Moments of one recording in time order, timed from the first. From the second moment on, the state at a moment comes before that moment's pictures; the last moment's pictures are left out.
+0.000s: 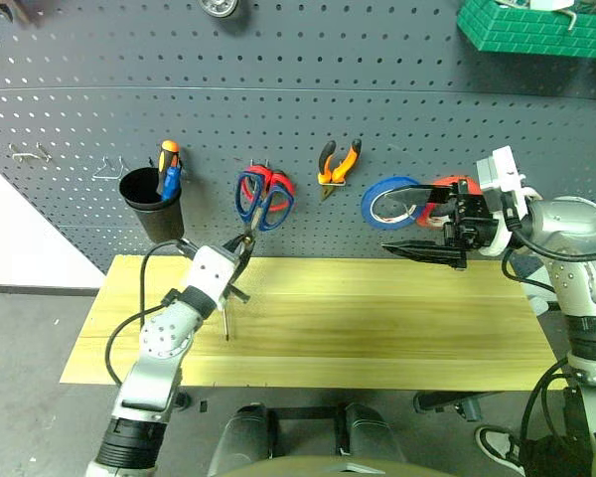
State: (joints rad) left arm -0.09 0.26 -0.08 -0.16 0.05 -0.01 -0.33; right arm -0.54 -0.79 -0.10 -0.06 0.58 0.45 1.29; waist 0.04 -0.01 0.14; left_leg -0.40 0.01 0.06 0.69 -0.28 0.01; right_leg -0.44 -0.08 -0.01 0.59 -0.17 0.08
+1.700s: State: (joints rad) left arm -0.19 0.15 -0.11 0.10 0.21 -0.10 -0.04; right arm -0.48 -0.81 -0.09 -0.06 0.54 0.39 1.30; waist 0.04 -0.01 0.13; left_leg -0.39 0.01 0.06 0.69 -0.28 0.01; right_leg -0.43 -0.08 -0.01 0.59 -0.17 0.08
